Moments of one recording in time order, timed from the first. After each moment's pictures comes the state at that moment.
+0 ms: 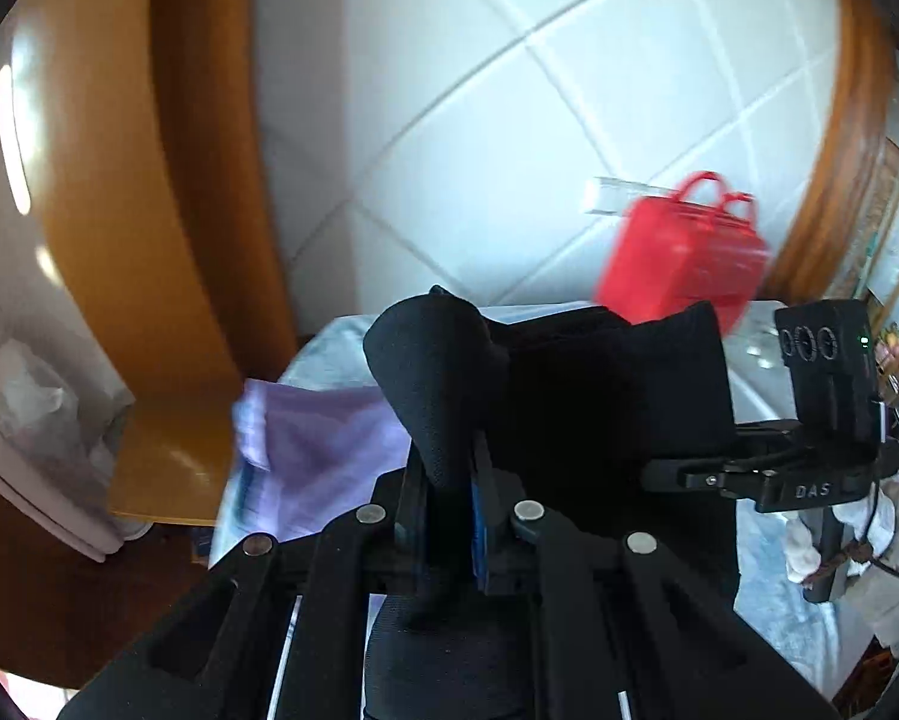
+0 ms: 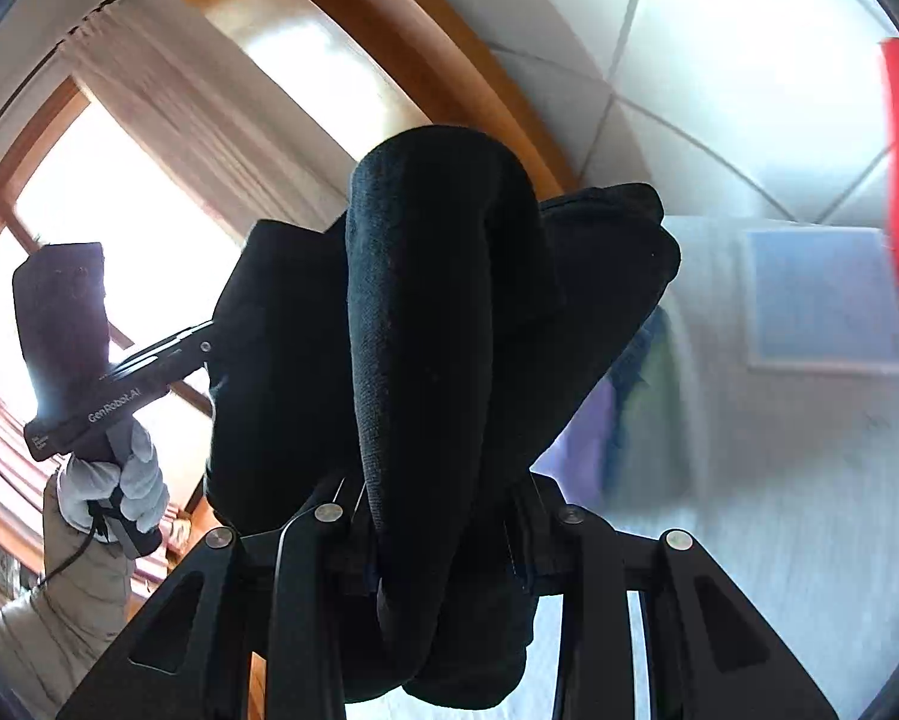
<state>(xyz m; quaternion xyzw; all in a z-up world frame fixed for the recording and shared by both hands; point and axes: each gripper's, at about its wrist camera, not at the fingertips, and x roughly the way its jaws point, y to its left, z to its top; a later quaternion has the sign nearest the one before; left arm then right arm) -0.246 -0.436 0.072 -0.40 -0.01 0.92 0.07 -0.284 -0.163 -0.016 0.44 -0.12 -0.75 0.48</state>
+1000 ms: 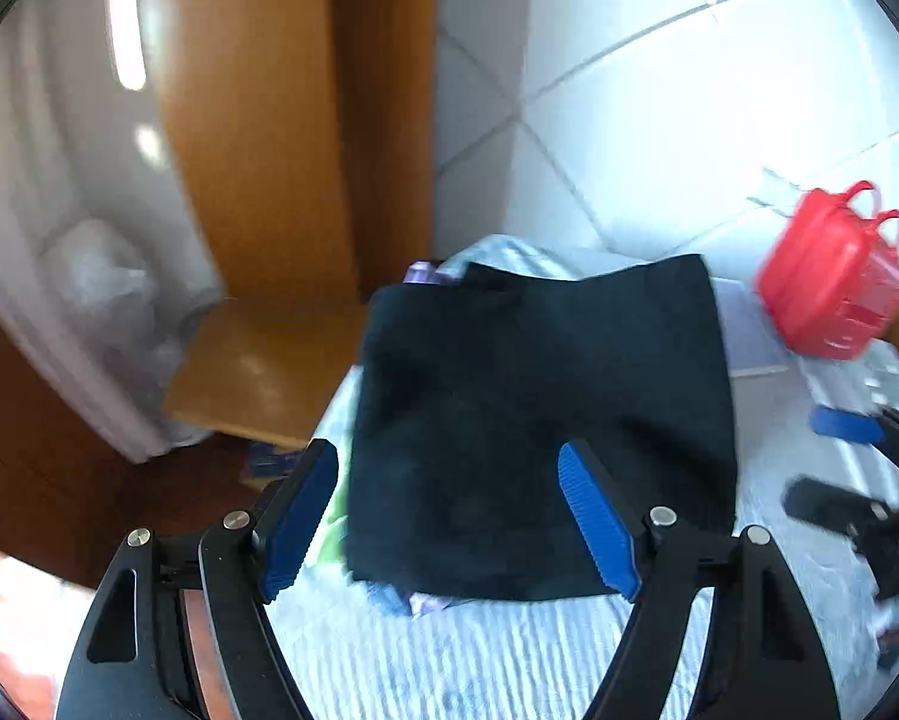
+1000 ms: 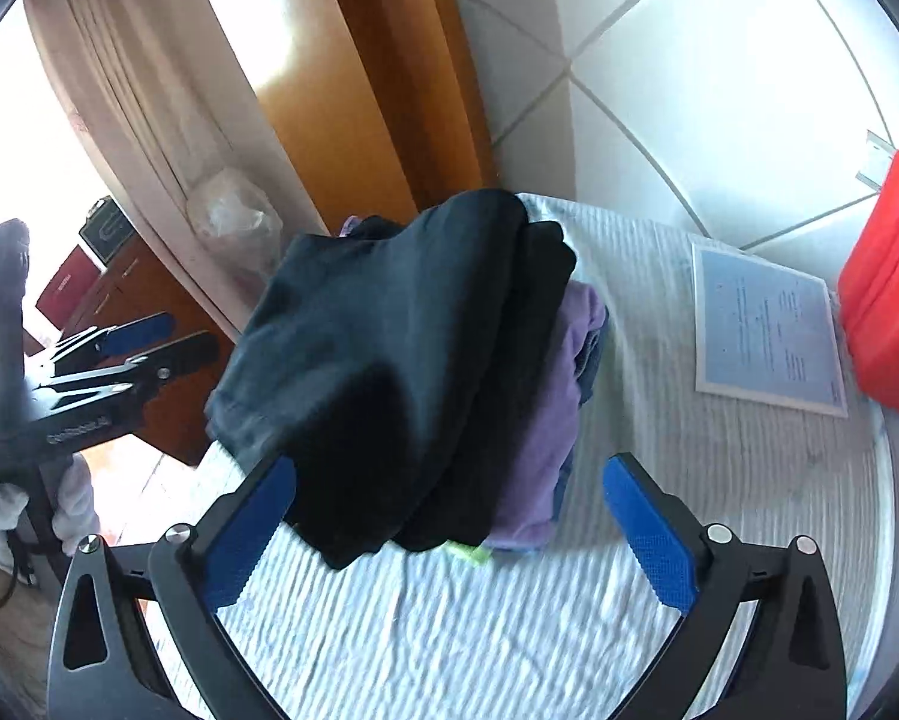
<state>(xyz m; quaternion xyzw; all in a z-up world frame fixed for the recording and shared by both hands) -0.225 -0.473 -0.010 -0.42 -0.04 0.90 -0.10 -0.264 -0.262 -0.036 0.46 0.04 -0.82 0.33</state>
